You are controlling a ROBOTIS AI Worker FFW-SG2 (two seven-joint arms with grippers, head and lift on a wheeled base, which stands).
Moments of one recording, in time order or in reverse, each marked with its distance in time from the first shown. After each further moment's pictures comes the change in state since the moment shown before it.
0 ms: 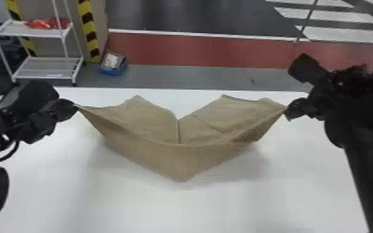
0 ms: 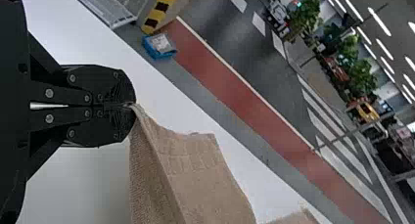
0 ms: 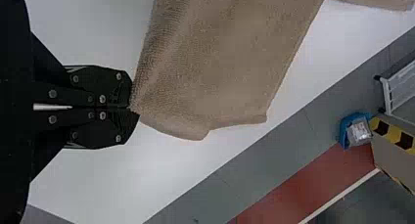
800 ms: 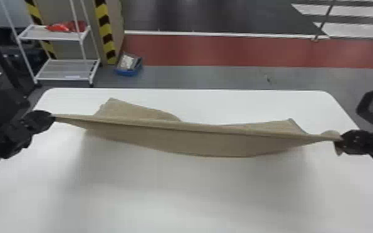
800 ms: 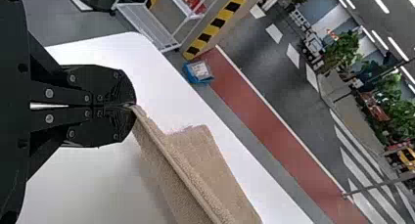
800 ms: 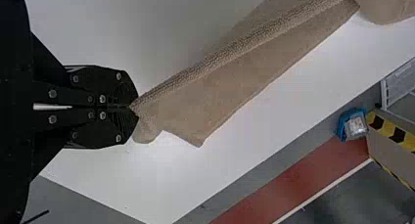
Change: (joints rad) left arm 0.129 0.012 0.170 -0.115 0.001 0.061 -0.028; right arm 0.482 -0.101 -0.156 -0.521 -0.106 0.083 0.000
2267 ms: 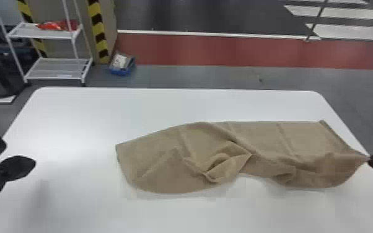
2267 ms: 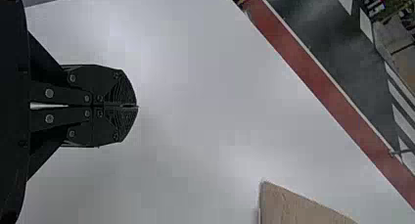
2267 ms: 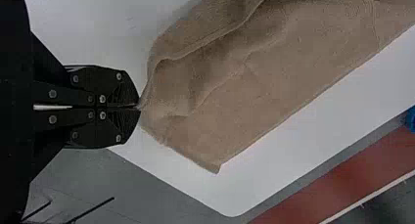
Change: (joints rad) left arm 0.150 0.001 0.062 -0.020 -0.041 -0.006 -0.199; right arm 0.079 -0.026 -0.190 0.098 0.028 -0.100 0.000
